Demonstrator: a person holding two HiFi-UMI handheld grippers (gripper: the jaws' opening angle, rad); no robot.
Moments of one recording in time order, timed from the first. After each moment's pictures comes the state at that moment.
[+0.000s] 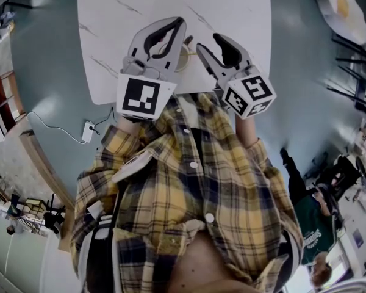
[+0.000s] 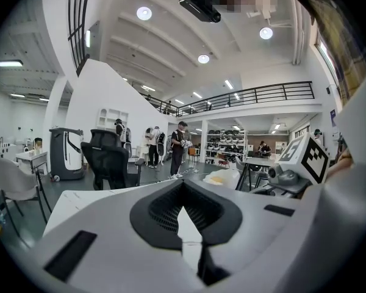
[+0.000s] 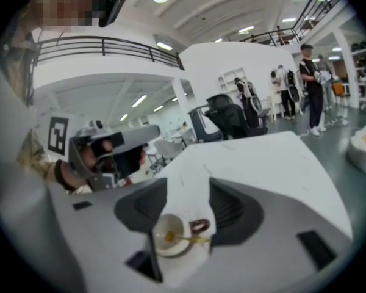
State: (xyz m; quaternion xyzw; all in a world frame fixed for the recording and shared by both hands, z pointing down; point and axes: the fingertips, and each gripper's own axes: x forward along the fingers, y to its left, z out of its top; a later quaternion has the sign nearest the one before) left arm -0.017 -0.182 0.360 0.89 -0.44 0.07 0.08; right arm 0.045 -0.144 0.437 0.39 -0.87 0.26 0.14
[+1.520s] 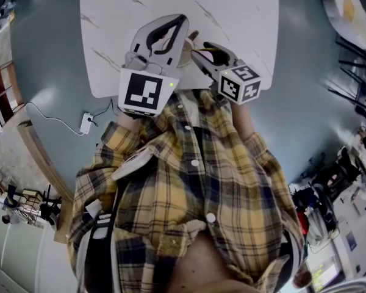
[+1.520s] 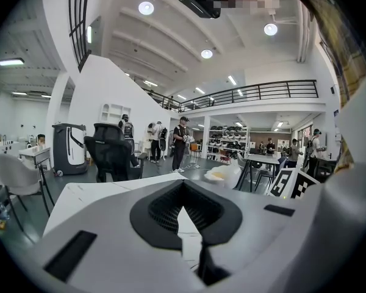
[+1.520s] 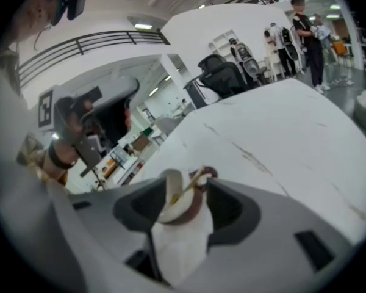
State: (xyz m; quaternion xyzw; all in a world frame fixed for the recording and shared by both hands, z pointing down) left arm -0.022 -0.178 0.371 0.89 -0.45 0.08 0.09; right arm 0.037 -0.105 0.531 0.32 -0.84 0.39 0.19
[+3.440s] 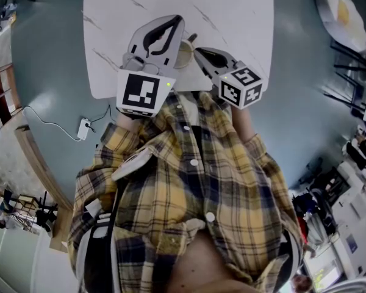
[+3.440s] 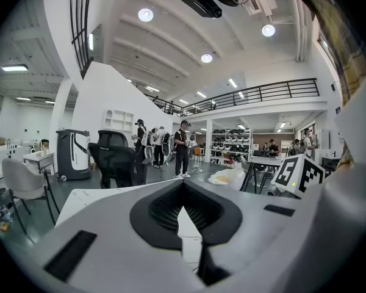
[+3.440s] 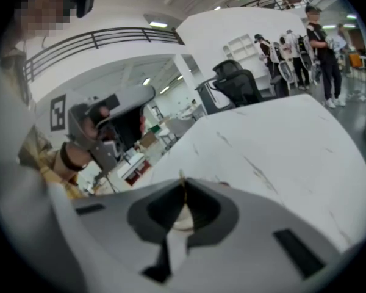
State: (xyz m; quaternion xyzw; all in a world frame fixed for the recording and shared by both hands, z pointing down) left arm -0.031 -0.175 0.361 0.88 -0.46 0.06 0.08; right arm 0.027 -0.104 0.498 0.29 -0.87 0.35 0.20
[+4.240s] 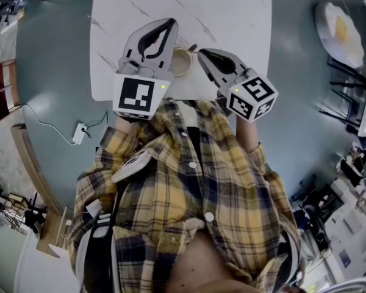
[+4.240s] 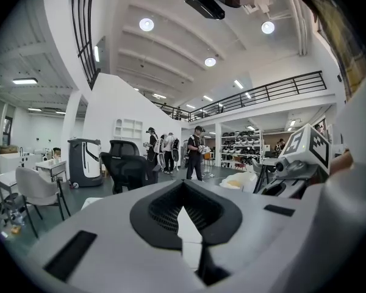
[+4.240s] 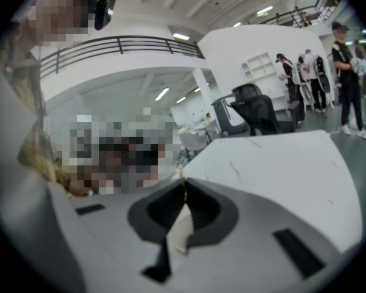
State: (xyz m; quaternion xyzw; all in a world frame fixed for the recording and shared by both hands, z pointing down) left arm -0.044 -0.177 0.330 0.86 -0.51 0.05 0.05; right arm 0.027 -0.124 0.405 0.26 -0.91 0.27 0.16
